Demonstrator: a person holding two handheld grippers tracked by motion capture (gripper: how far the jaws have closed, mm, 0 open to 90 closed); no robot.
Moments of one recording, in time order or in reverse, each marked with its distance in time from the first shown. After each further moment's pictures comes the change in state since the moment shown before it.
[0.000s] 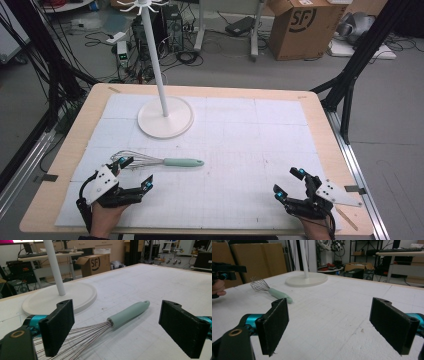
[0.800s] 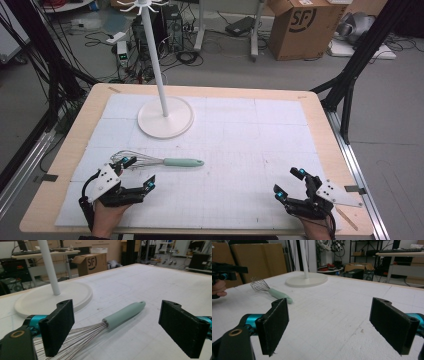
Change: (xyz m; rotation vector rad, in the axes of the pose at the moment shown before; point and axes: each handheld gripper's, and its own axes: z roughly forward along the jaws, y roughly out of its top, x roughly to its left) left arm -0.002 0.003 0.008 0.009 -0.050 -0.024; right arm 0.000 0.000 0.000 -0.006 -0.001 -0.005
